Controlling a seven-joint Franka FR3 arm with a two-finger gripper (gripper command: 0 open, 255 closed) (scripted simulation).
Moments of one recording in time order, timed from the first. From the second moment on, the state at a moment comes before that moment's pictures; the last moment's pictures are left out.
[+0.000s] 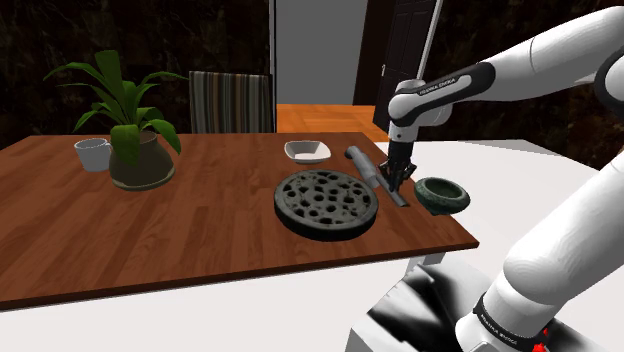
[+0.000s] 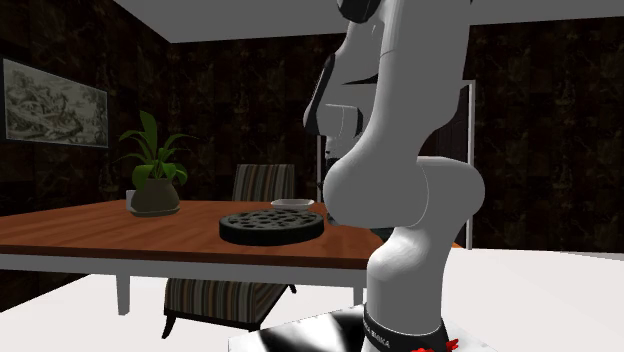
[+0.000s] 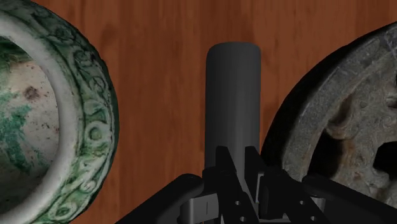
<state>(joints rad) -0.14 -0.19 -0.14 -2.34 0.06 1.94 0.20</state>
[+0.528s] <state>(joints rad) -0.14 -0.22 -0.13 -2.27 0.06 1.83 0.21</state>
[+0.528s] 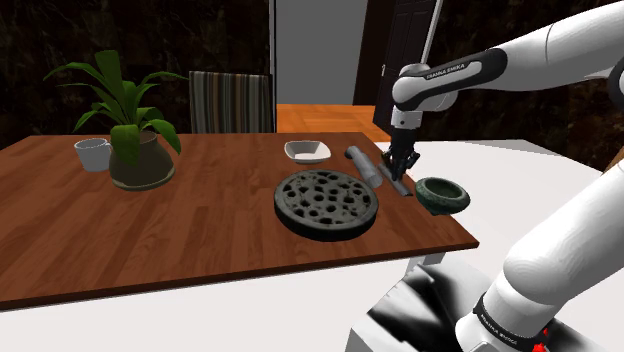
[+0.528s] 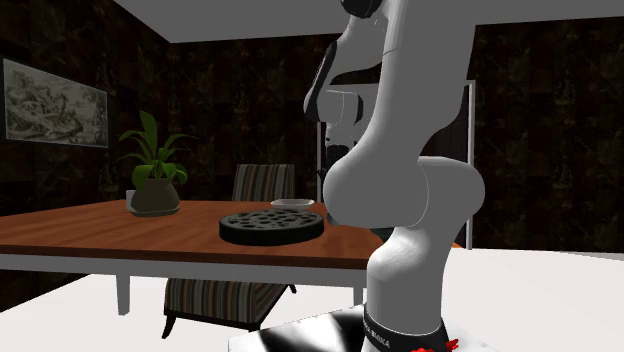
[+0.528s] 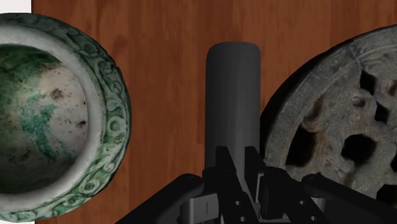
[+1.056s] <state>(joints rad) -0.14 -0.25 -0.13 -2.19 0.05 1.73 0.23</state>
